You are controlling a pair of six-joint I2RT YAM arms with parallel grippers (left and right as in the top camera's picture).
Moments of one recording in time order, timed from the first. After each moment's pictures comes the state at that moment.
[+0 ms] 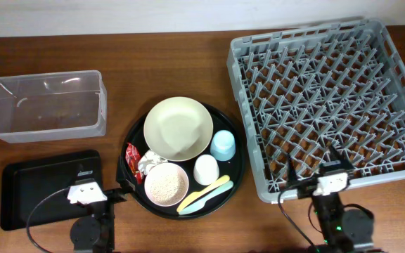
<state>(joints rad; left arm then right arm) -0.01 0.01 0.01 -0.07 -0.14 -0.15 0.08 0.07 0.15 -0.10 -0.06 -0.15</state>
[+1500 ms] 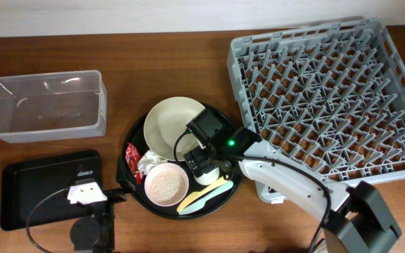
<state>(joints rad) -0.01 0.01 0.01 -0.07 -0.14 -0.15 0.75 1.70 1.22 -0.69 0.06 0.19</state>
